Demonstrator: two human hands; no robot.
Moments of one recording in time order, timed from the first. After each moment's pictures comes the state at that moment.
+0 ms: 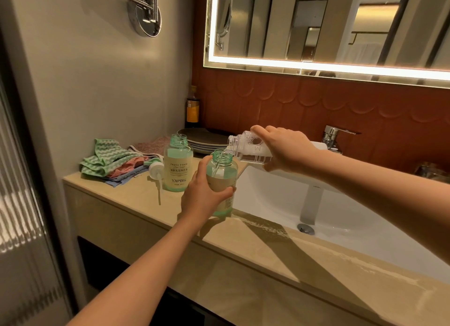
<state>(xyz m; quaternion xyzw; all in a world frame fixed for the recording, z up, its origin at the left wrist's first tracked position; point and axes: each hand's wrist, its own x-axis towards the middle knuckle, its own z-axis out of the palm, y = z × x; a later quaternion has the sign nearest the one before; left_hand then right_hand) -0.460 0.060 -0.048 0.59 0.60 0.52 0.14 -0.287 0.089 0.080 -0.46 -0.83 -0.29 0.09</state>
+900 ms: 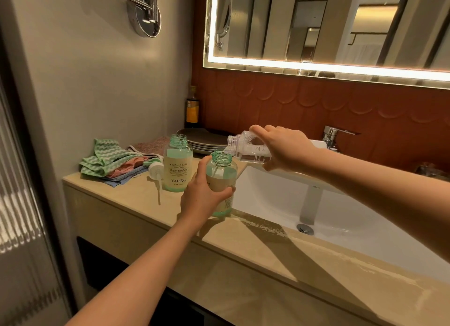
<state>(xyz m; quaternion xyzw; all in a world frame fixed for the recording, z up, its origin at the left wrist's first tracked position) -0.461 0.062 -0.049 0.59 0.60 0.52 0.14 -0.288 0.089 0.081 -0.46 -0.83 -0.29 0.09</state>
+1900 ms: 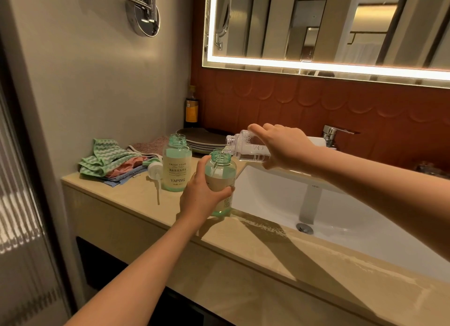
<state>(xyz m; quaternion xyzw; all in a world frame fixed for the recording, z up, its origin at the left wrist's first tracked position) -0.460 0.061 -0.048 0.59 0.60 0.52 0.14 -0.288 0.086 0.085 -0.46 -0.83 -0.30 0.08</state>
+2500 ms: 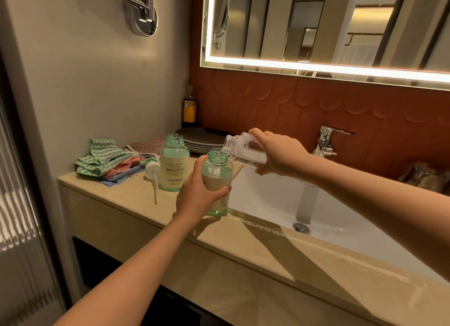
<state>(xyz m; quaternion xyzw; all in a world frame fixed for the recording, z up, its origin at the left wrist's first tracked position) -0.463 0.064 -0.049 0.60 0.60 0.52 0.15 -0.287 0.088 0.070 -0.49 -0.83 -0.21 0.12</state>
